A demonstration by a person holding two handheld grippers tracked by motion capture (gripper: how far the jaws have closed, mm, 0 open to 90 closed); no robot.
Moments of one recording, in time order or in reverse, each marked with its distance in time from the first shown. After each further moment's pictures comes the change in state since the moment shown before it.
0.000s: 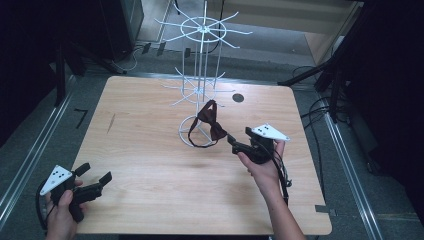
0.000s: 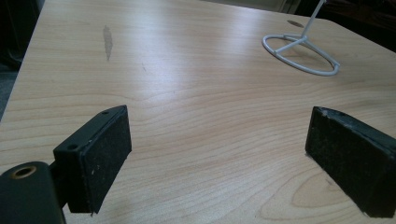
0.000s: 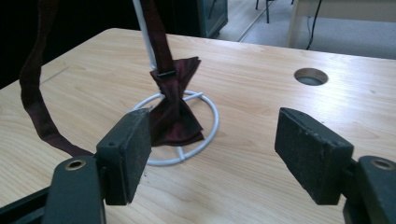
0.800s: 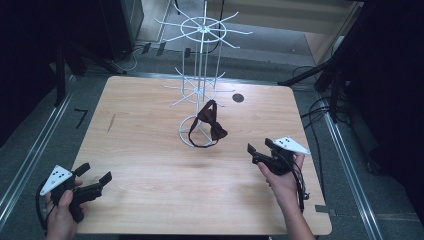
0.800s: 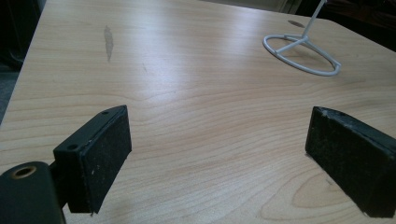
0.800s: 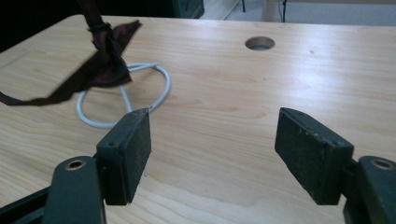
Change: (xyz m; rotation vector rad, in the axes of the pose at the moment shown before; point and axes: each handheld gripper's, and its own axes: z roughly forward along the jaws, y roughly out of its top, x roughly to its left) left arm 0.000 0.000 0.000 -0.004 0.003 -0.002; right arm -0.046 -0.038 -0.030 0.024 -0.079 0.051
